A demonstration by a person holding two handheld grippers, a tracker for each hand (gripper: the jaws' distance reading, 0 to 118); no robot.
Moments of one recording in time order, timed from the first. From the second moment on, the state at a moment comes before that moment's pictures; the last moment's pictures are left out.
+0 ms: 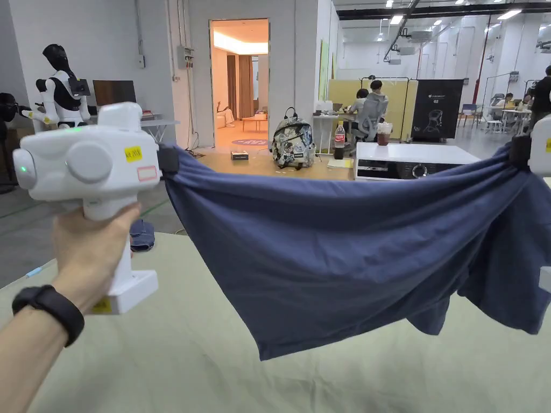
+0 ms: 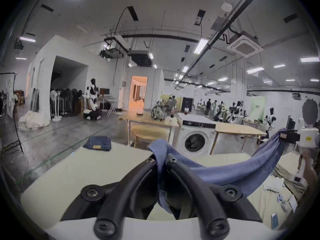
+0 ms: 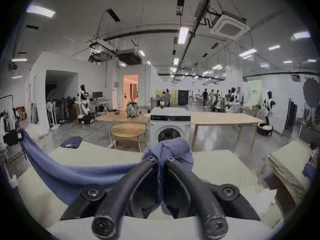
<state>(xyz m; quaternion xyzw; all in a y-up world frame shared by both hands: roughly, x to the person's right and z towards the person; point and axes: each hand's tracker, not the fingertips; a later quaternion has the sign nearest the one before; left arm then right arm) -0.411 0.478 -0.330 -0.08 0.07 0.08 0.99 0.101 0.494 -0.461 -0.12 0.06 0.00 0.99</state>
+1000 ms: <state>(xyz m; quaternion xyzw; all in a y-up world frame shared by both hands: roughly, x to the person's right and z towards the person) -0.360 0.138 -0.007 -0.31 0.06 0.24 0.92 0.207 0.114 -0.084 -0.39 0.00 -0.16 0.91</state>
